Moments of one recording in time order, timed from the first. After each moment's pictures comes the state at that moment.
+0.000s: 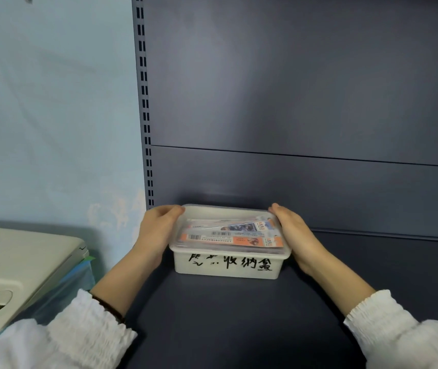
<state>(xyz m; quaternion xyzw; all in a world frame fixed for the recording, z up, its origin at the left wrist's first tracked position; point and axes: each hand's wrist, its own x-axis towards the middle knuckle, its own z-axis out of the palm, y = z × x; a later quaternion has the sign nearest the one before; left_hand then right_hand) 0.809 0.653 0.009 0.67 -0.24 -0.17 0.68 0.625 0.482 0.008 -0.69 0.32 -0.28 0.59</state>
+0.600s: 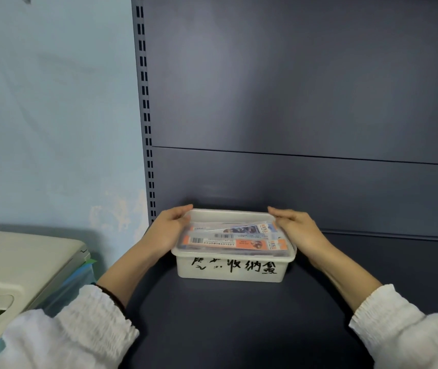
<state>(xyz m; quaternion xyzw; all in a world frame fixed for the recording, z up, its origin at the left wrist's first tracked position) 0.818 0.648 0.010 0.72 -0.35 -0.21 0.56 0.621 0.479 0.019 -0.75 0.36 -0.28 0.48</state>
